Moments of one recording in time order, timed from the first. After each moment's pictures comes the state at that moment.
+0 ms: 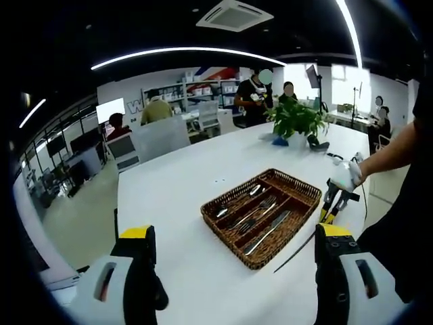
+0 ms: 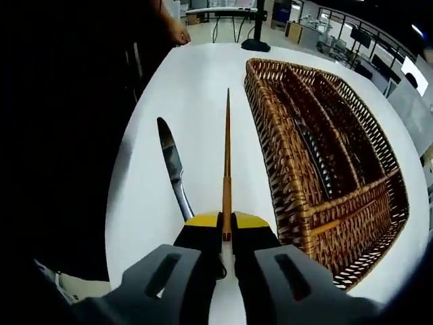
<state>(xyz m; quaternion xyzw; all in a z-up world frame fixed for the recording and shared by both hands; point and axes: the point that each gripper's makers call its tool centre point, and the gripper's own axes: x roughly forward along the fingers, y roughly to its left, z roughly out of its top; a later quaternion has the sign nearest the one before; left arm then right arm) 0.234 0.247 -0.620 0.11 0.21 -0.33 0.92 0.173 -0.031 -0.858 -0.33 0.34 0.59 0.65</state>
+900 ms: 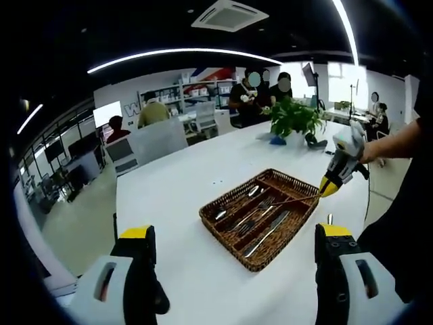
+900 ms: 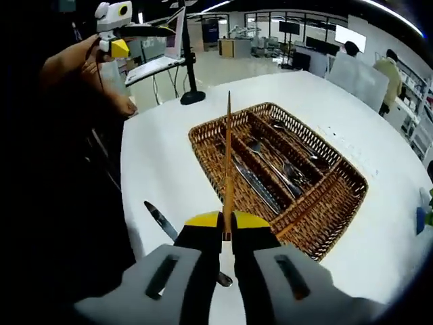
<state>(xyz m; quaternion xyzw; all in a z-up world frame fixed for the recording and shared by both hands) 0.236 0.236 -0.620 0.12 0.20 -0.34 0.91 0.215 -0.031 -0.749 -0.18 0.35 0.45 0.80</state>
